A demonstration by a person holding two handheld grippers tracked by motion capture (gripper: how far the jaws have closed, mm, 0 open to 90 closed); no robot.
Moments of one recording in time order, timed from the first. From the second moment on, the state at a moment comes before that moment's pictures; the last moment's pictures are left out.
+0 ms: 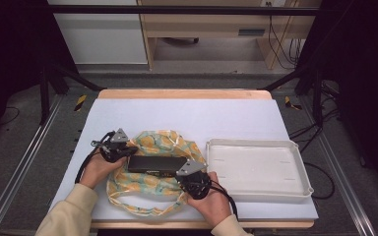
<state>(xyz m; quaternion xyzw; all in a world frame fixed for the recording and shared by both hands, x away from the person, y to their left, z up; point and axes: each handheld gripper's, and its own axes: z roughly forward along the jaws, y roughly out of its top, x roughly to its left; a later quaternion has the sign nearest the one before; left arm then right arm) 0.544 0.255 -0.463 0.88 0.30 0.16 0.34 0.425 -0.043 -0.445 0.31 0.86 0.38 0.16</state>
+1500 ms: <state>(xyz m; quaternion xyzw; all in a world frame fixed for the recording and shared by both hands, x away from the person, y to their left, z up) 0.546 0.253 -0.466 0.88 0.30 0.17 0.33 0.525 -0.055 -0.446 0.37 0.87 0.29 0.17</state>
